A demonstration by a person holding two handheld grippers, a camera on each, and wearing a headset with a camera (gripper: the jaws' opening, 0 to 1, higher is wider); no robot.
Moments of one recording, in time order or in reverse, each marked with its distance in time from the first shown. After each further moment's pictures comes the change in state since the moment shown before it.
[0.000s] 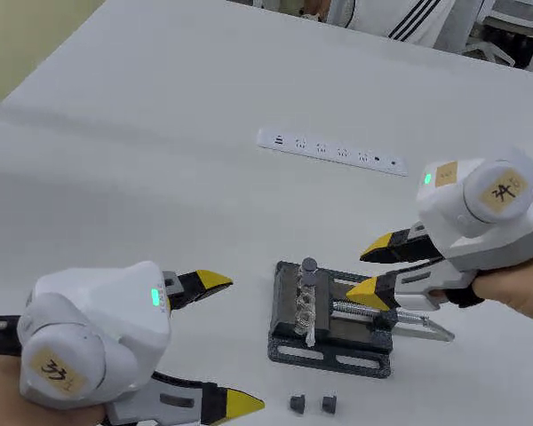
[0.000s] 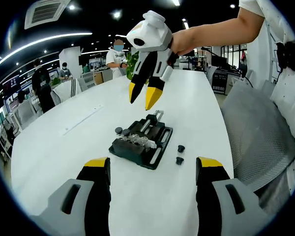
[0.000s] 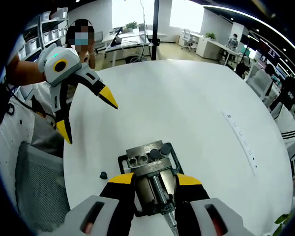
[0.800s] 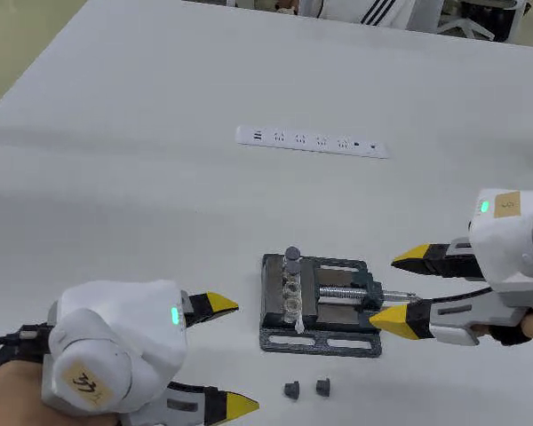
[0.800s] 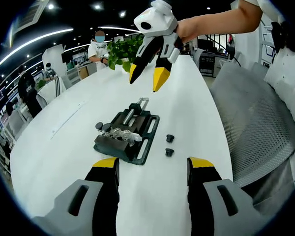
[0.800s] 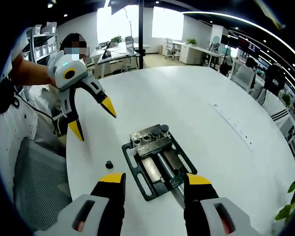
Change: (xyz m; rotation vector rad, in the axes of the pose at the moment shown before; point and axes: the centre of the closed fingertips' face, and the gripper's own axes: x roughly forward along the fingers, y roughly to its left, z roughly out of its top) left arm 0.024 -0.023 -0.016 0.111 0.131 -0.105; right arm -0.026 0.011 -0.051 0.122 -0.118 -0.075
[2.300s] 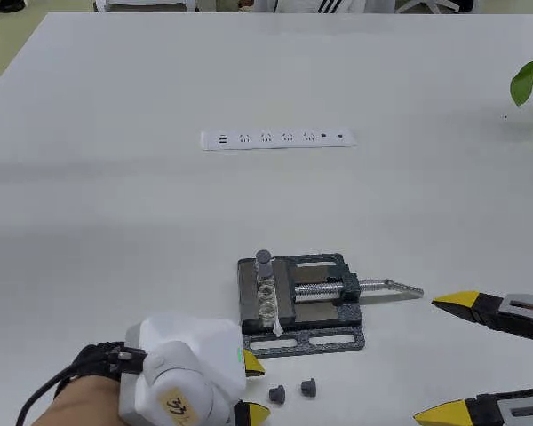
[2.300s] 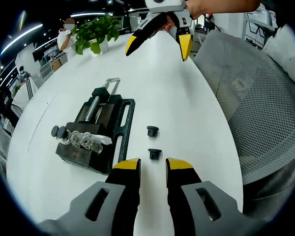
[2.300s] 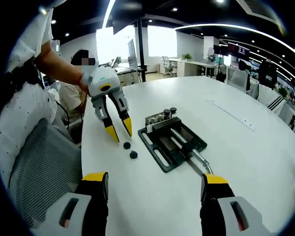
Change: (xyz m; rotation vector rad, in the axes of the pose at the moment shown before) left arm 0.064 -0.031 -0.025 0.125 0.199 -0.174; right arm -0.033 0.039 -0.070 0.077 -0.194 0.035
